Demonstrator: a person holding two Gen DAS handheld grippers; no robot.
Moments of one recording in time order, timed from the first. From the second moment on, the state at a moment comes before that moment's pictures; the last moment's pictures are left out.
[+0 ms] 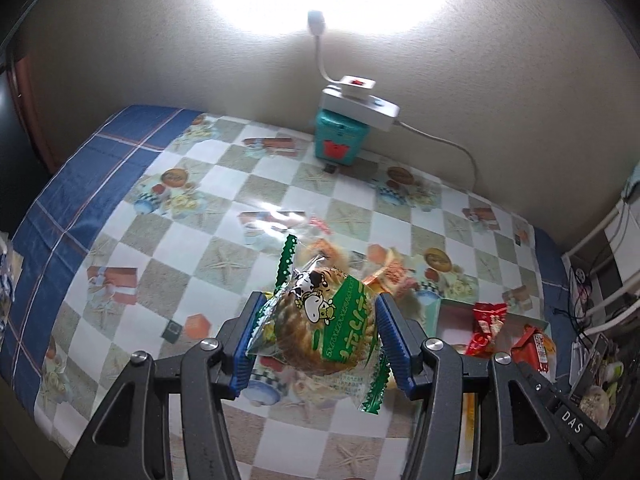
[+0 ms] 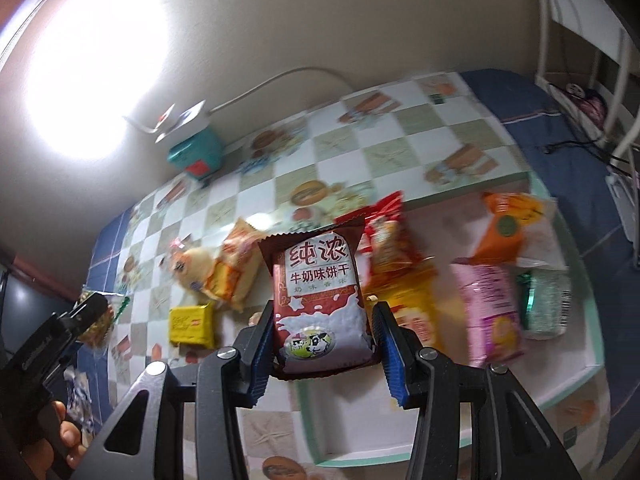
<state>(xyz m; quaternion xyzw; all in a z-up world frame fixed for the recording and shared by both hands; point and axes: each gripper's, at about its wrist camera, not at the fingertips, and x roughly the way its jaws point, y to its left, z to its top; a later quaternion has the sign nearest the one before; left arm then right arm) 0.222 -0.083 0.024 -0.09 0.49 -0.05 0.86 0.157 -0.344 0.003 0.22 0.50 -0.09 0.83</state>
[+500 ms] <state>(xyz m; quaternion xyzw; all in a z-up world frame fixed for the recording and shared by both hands) 0.221 -0.178 0.020 -0.04 0.50 -0.13 0.85 0.131 -0.419 -0.001 0.27 0.48 -0.18 0.81</state>
